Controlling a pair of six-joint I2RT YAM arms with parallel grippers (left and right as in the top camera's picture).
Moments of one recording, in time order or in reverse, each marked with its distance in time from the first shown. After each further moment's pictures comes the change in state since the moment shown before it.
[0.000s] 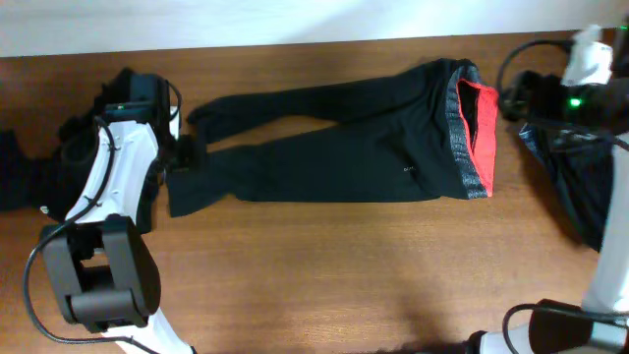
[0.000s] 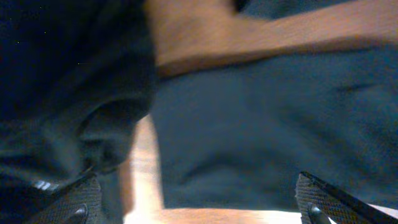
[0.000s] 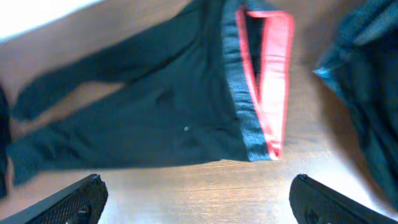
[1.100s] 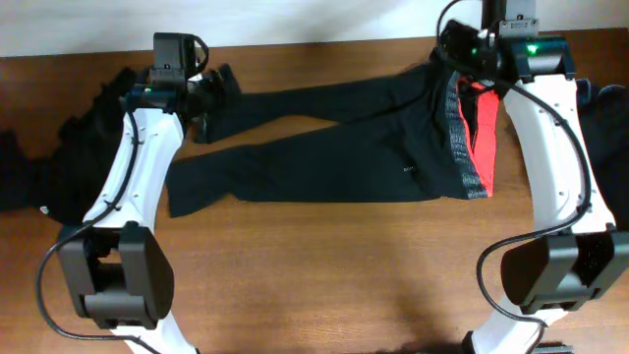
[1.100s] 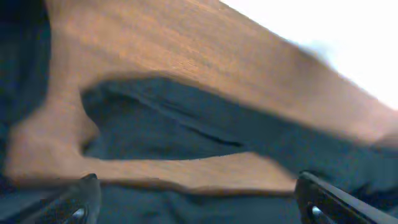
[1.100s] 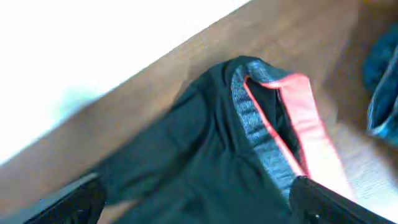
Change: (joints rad) left arm -0.136 0.000 0.127 0.338 0.125 -0.518; right arm 0.269 0.253 0.000 0.450 0.404 0.564
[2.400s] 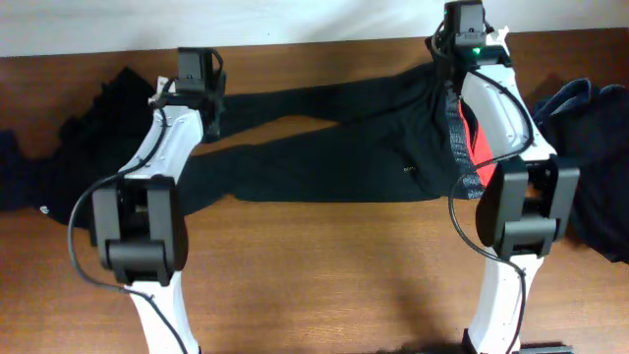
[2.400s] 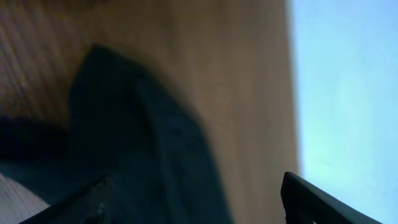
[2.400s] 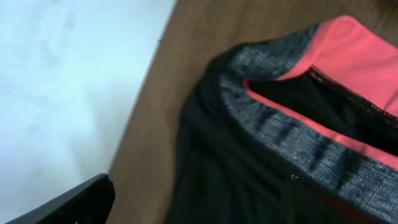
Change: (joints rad) left arm -0.003 0.269 0.007 0.253 -0.191 -0.858; right arm -0.006 0.343 0.000 0.309 0.141 0.573
